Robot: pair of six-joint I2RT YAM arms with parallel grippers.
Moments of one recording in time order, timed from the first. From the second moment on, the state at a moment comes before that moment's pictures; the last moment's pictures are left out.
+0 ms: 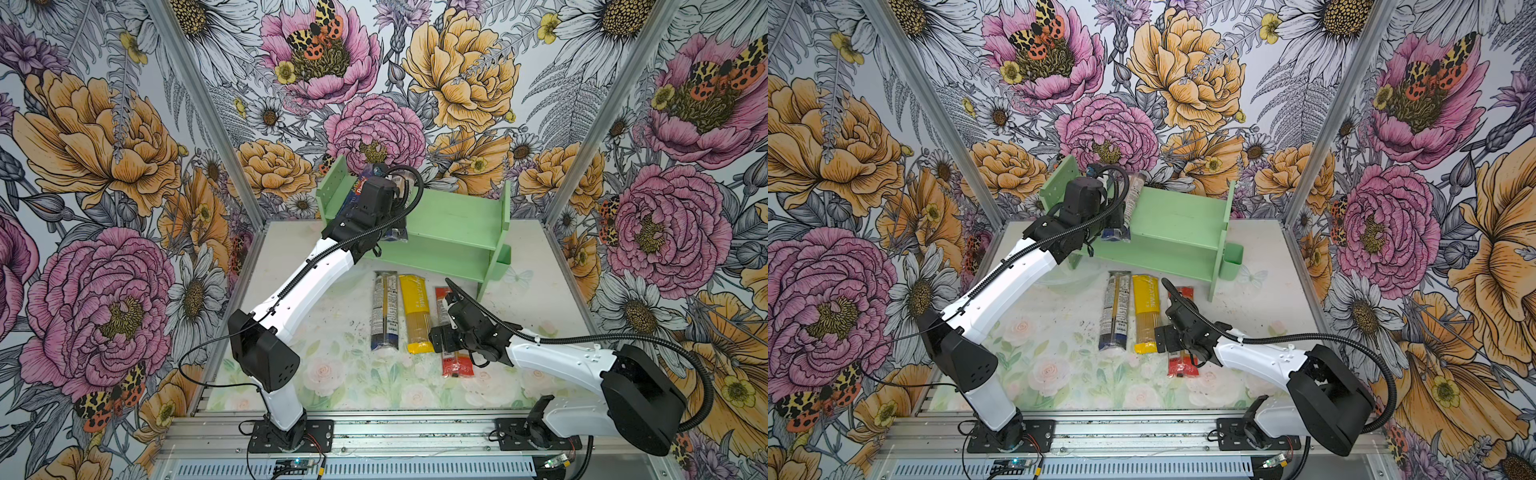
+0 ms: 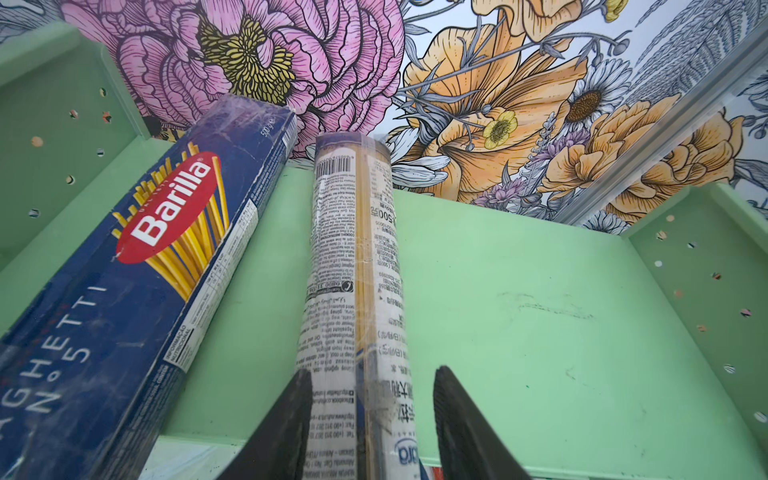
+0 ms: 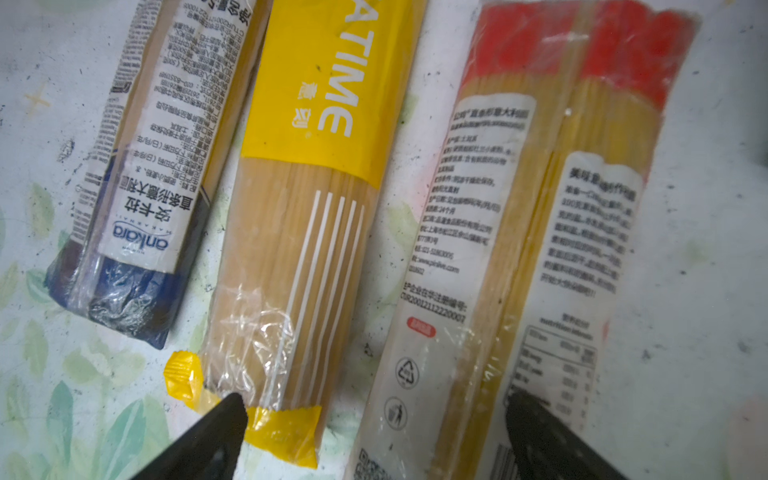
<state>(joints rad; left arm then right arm) -0.60 1.74 1.88 -0.55 -0.28 -0.36 0.73 1.33 0.63 -0.27 0.05 0.47</state>
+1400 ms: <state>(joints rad) -0.61 1.60 1.76 -0.50 -0.30 -0.34 0.73 1.32 0.63 -0.27 0.05 0.48</state>
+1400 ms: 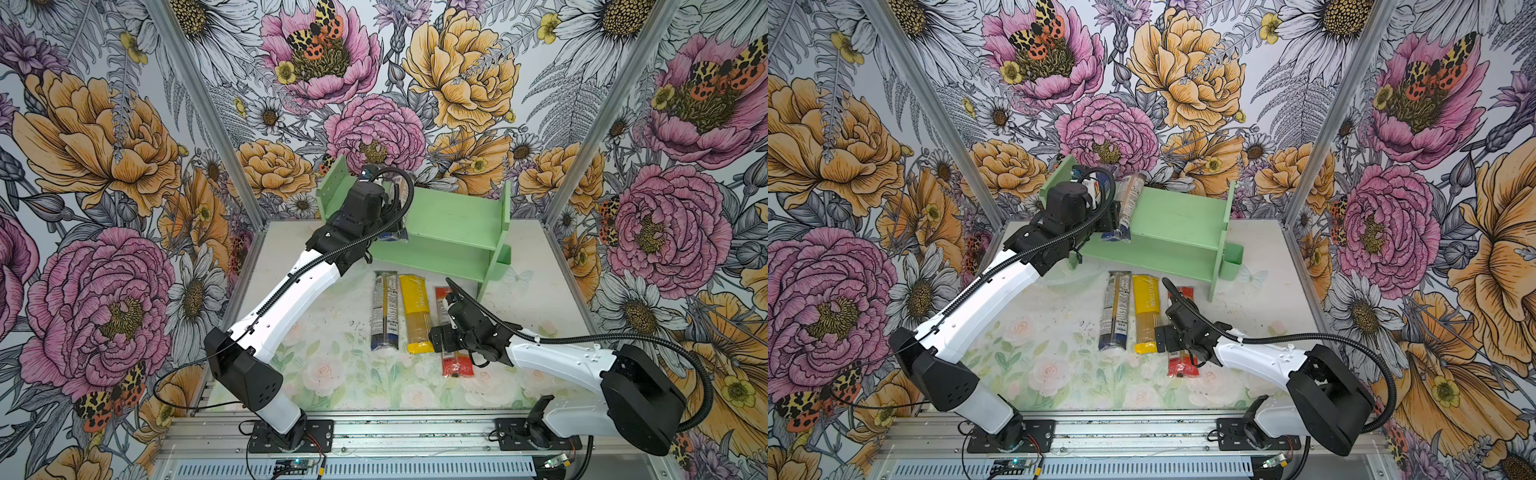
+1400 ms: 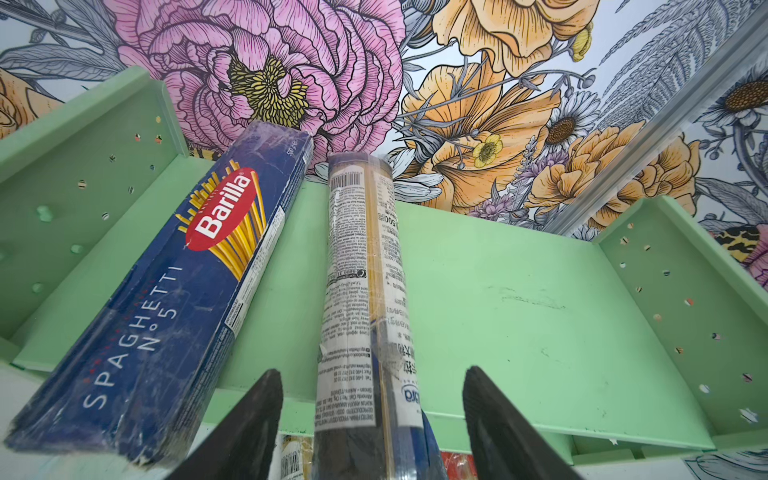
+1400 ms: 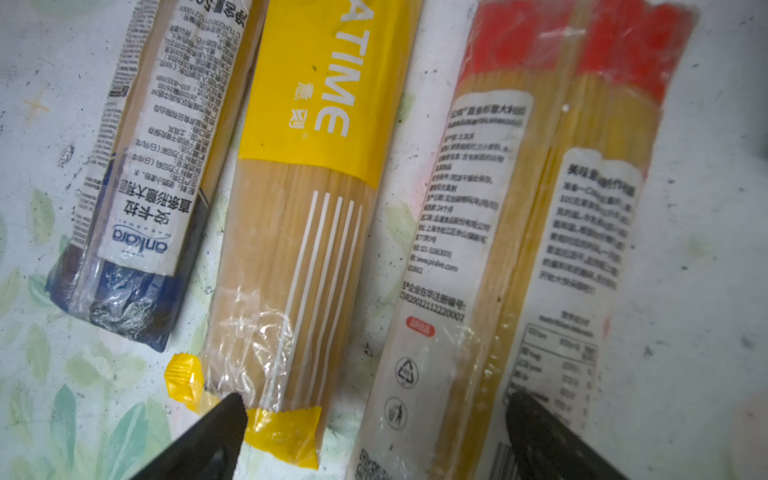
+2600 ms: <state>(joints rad) -0.62 1.55 1.69 -0.47 -0.30 -0.35 0.73 1.32 0.63 -0.27 0.05 0.49</state>
